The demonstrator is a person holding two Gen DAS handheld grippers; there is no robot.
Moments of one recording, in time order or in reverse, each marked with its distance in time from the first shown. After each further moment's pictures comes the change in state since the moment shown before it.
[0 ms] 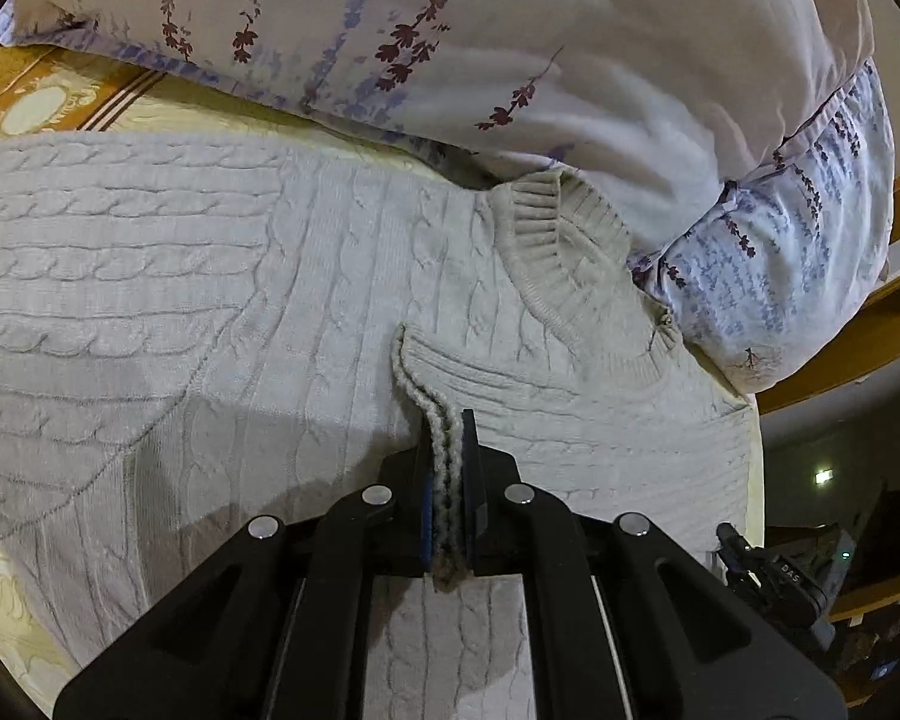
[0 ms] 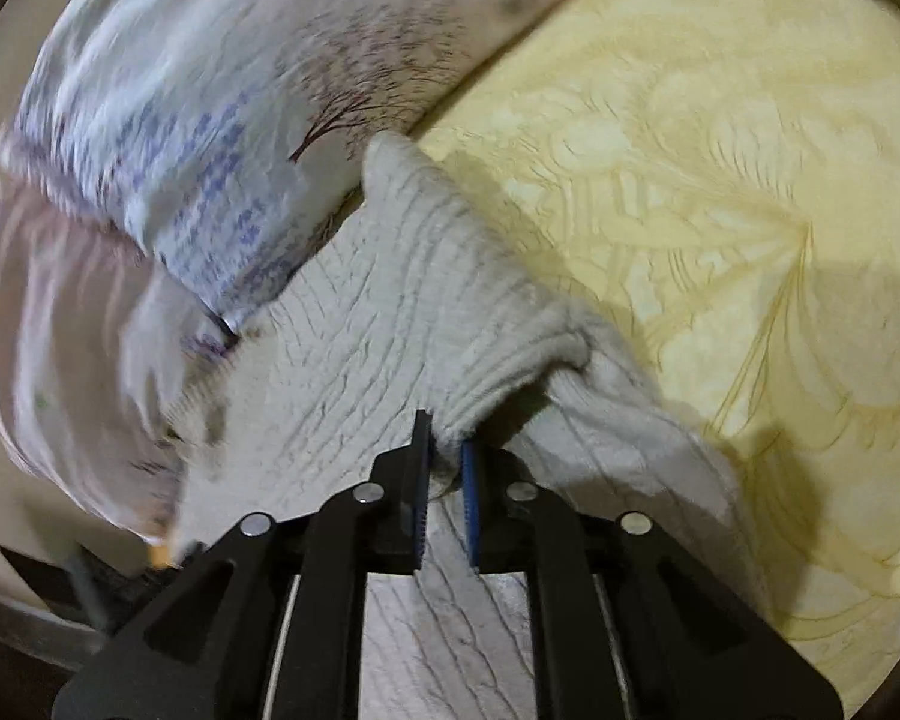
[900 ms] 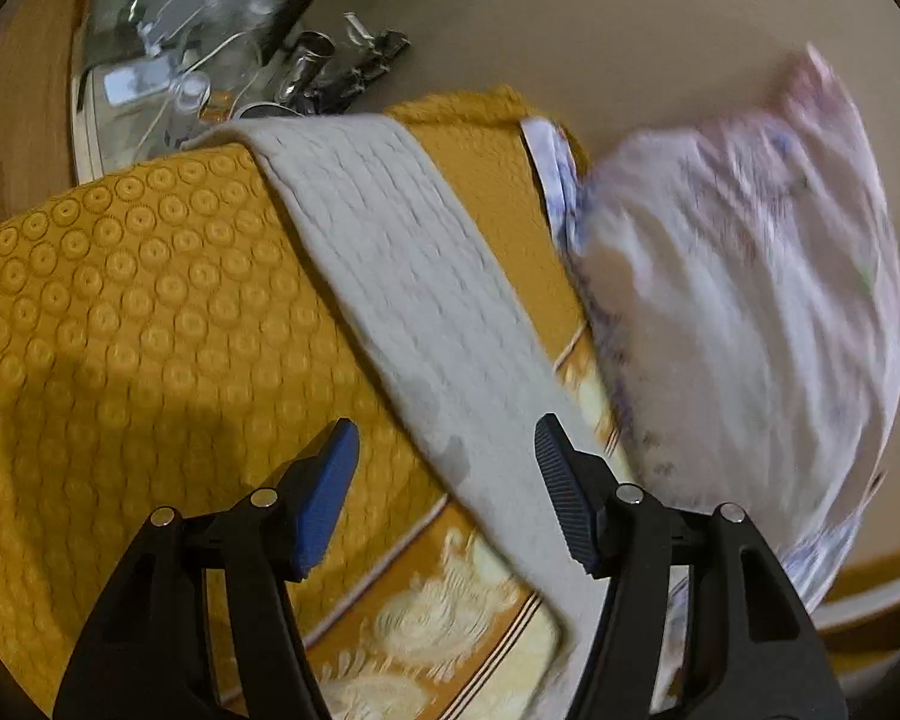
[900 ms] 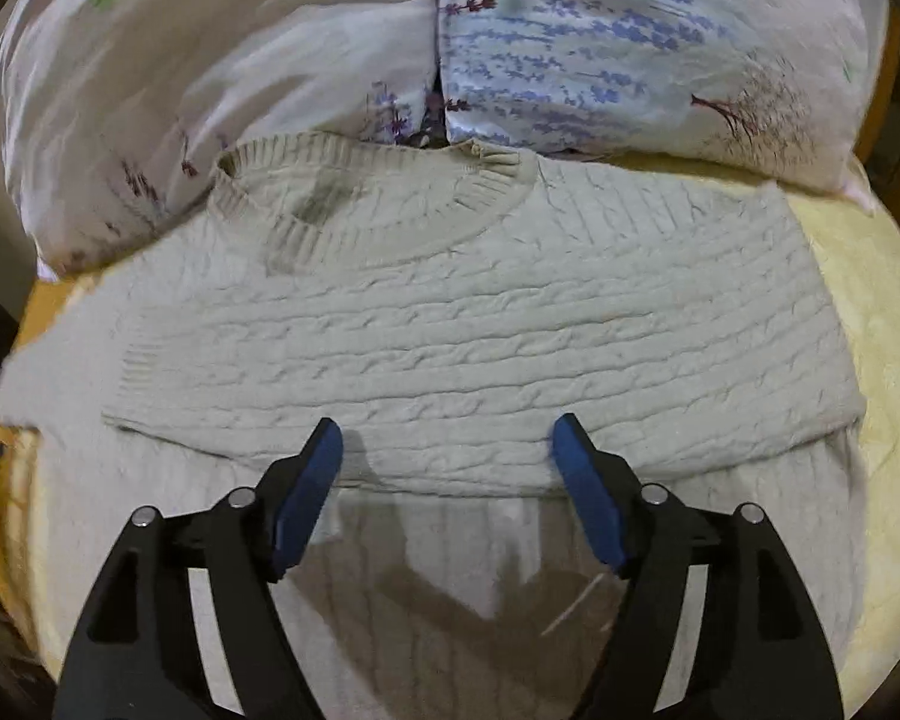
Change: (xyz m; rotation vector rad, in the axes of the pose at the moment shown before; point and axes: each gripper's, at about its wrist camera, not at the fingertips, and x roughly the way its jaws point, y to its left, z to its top) left arm -0.206 0.276 -0.014 -0.679 -0.426 0.030; right arm 0.043 0.143 -0.080 -0.561 0.077 -0.134
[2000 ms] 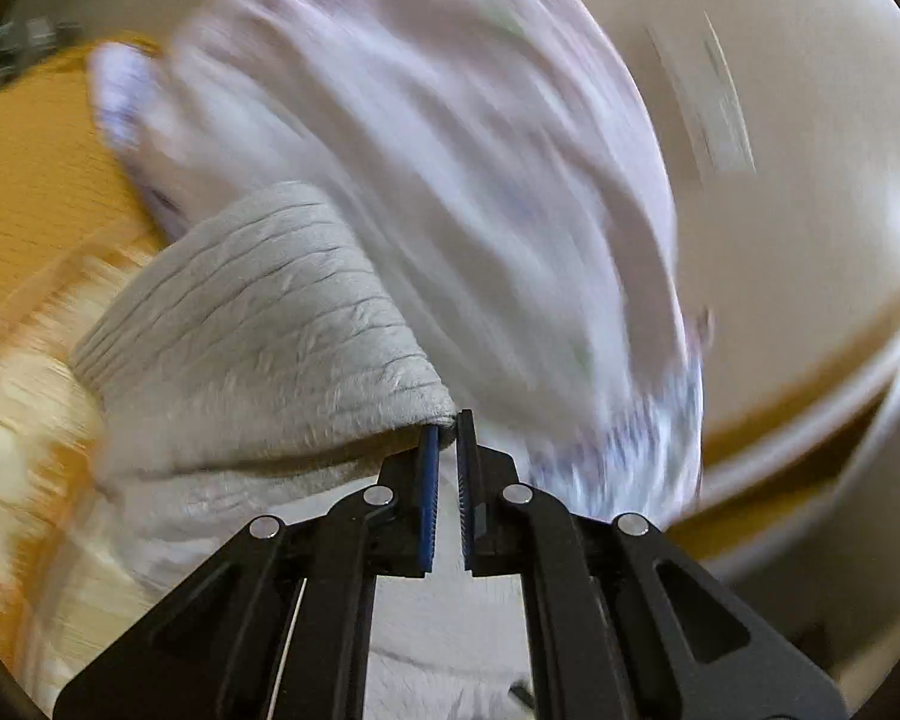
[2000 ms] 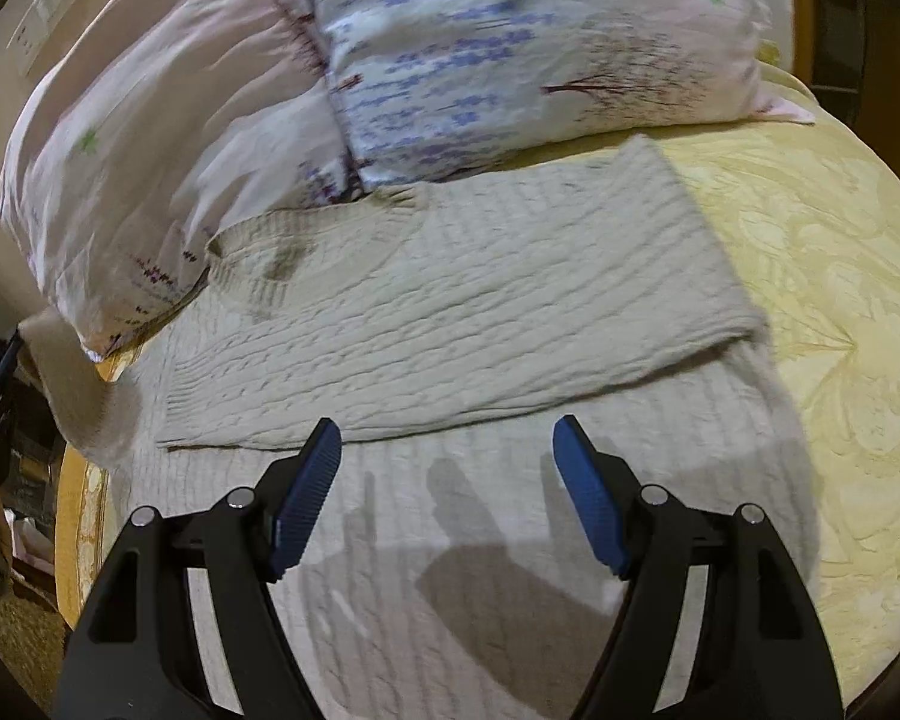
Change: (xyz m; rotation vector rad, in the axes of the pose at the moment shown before) left arm 0.030 -0.203 -0.123 0.360 0.138 -0.474; right arm -0.055 -0.074 -0.017 0.165 -0.046 0.067
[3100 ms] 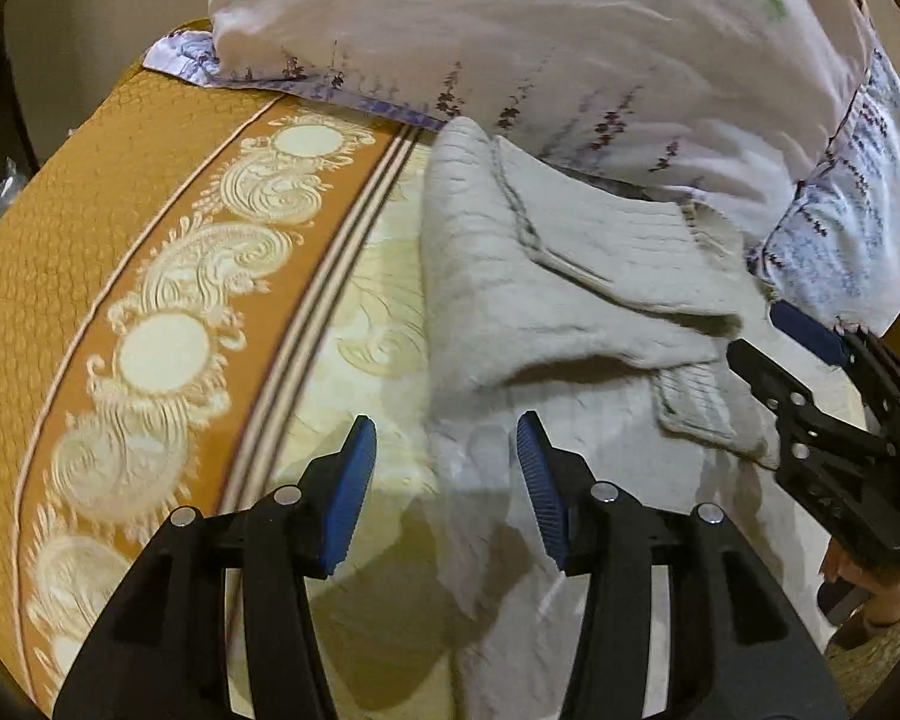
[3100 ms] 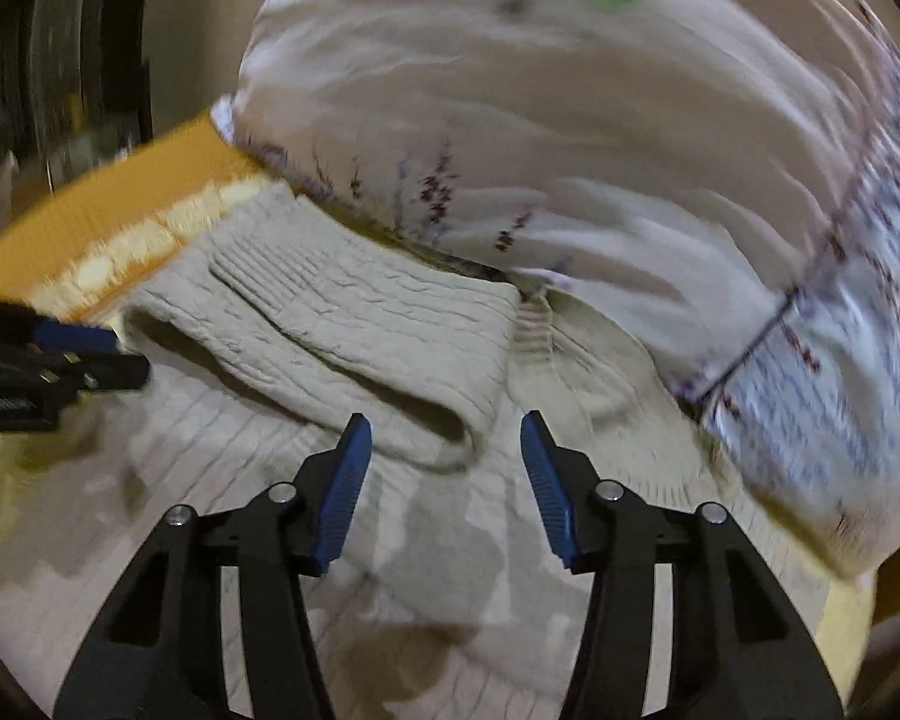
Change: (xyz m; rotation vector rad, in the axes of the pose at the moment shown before) left arm 0.016 0.056 -0.069 0.386 0.309 0.630; right arm 0.083 0.248 -0.019 -0.996 -0.090 -0.051
